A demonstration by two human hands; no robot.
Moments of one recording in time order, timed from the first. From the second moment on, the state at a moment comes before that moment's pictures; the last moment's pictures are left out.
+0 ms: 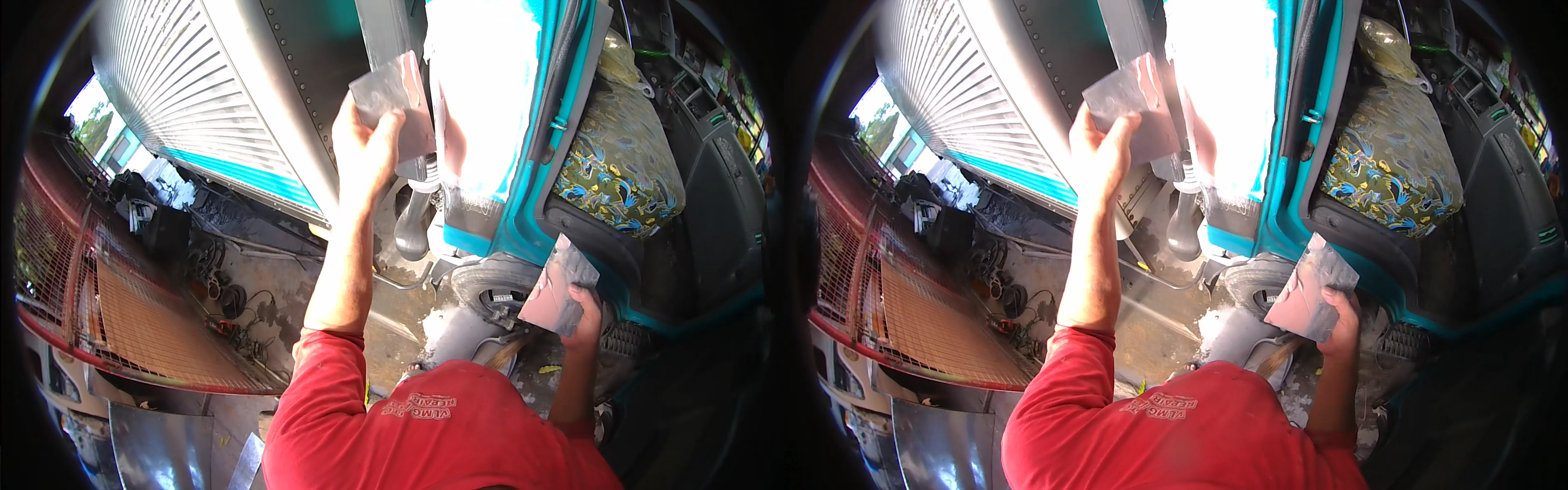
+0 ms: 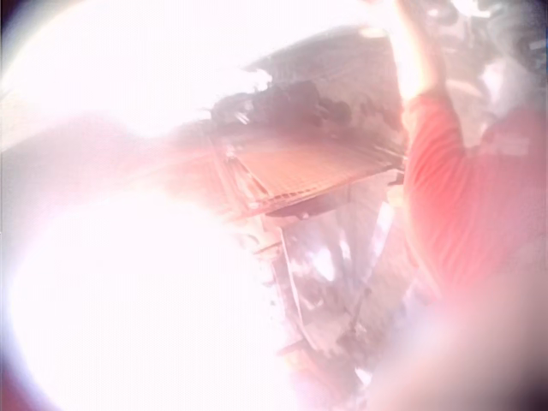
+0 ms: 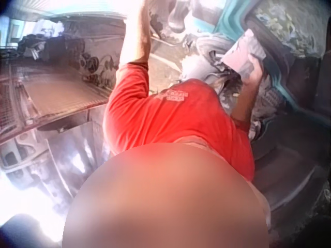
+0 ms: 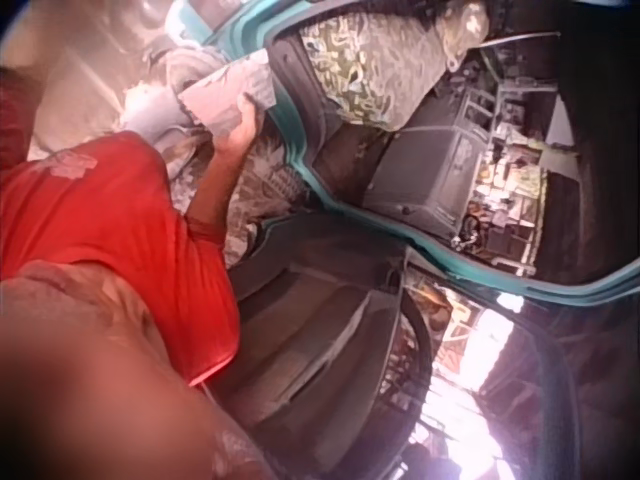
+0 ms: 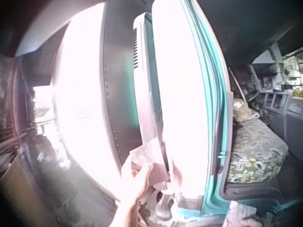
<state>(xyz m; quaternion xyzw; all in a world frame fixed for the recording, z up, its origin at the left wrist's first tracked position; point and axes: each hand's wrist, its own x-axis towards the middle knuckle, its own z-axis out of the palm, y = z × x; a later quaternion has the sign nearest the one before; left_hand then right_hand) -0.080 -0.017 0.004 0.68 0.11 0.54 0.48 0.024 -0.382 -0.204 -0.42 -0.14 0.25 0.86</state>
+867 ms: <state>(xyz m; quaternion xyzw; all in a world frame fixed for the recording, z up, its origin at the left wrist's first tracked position) -0.051 -0.022 0.071 0.86 0.26 0.36 0.25 0.024 -0.346 -0.202 -0.27 -0.22 0.50 0.80</state>
